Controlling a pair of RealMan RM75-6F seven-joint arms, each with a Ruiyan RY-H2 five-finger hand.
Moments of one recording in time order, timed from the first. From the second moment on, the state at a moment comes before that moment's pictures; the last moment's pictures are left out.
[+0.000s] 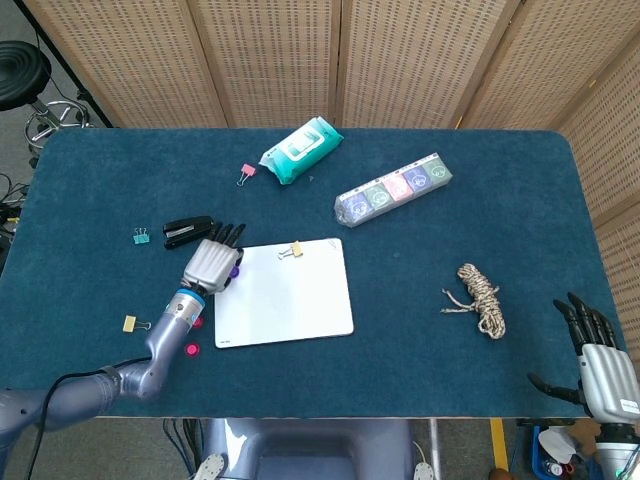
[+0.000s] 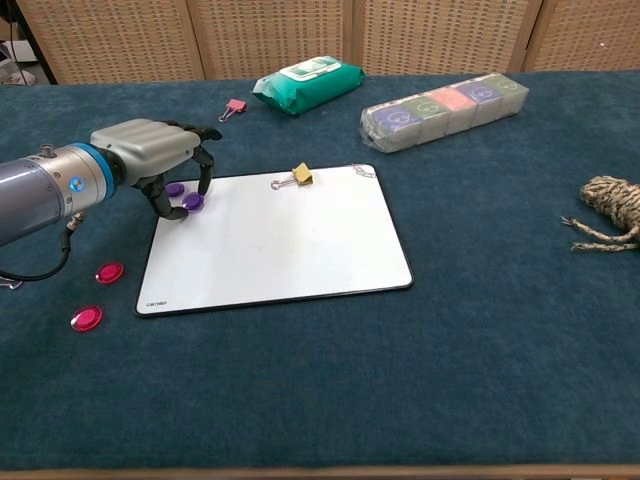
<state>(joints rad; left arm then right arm) -0.83 -1.70 -0.17 -1.15 1.01 0.85 0.54 0.01 -1.01 0.05 -1.87 -1.46 1.48 0.04</state>
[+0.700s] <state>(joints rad) -0.85 -1.69 -0.17 -1.21 0.97 0.87 0.58 0.01 -1.00 0.04 -1.88 -1.47 1.48 0.05</state>
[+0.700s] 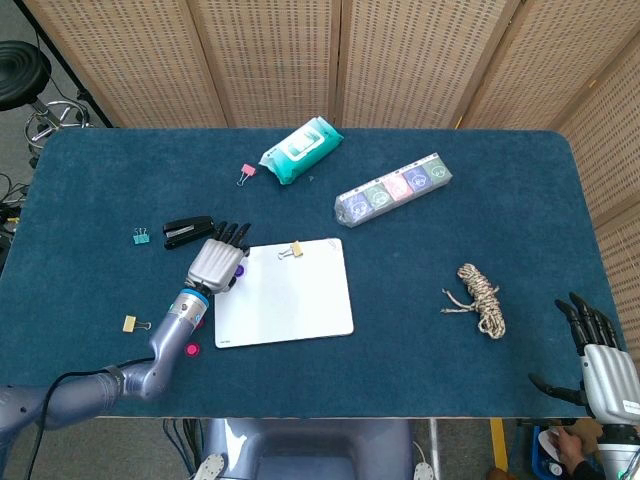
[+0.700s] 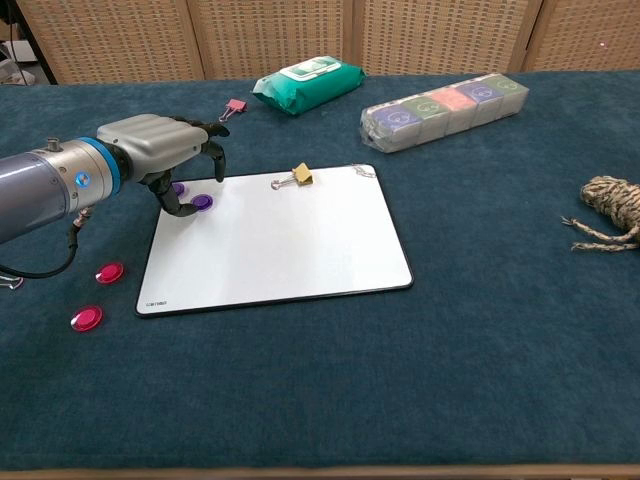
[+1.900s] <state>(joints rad) -0.59 -1.37 0.09 -1.35 1.49 1.01 0.03 0.00 -1.01 0.03 -1.88 -1.50 1.49 0.03</state>
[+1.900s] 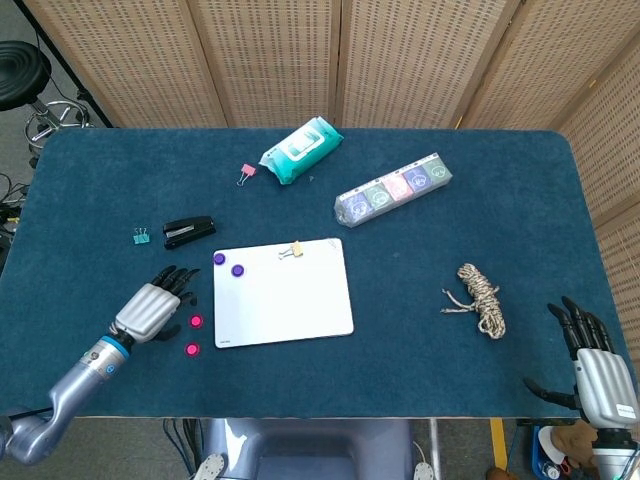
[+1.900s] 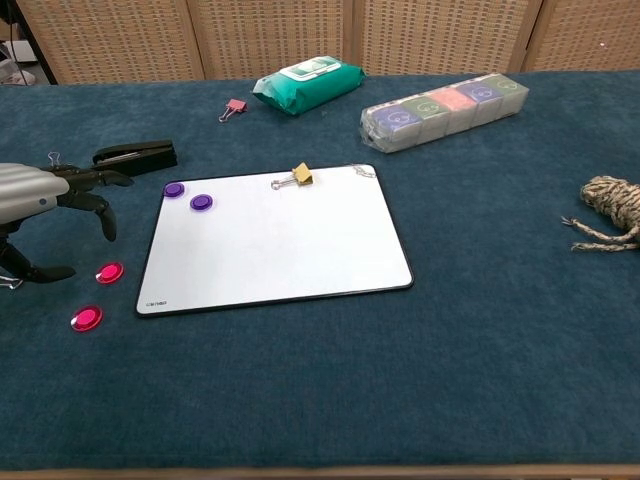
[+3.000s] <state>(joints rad) -0.57 -1.47 0.07 -1.29 1.49 0.97 0.07 0.00 -1.00 0.03 -1.89 -1.50 1.49 0.05</state>
